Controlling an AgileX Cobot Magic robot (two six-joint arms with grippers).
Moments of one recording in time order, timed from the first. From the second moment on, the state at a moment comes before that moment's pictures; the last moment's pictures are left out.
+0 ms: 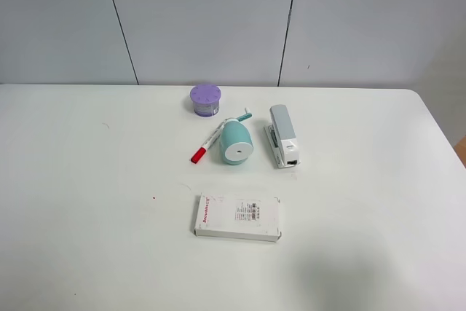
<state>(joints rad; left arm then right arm) -0.01 1.41 -1.89 0.01 1.21 -0.03 -0.03 0.00 -0.49 0.04 1.07 -0.05</state>
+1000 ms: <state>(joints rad) 0.02 0.14 -0.70 0.04 1.07 -0.02 -0.03 0.00 -0.49 0.04 1.07 -0.05</state>
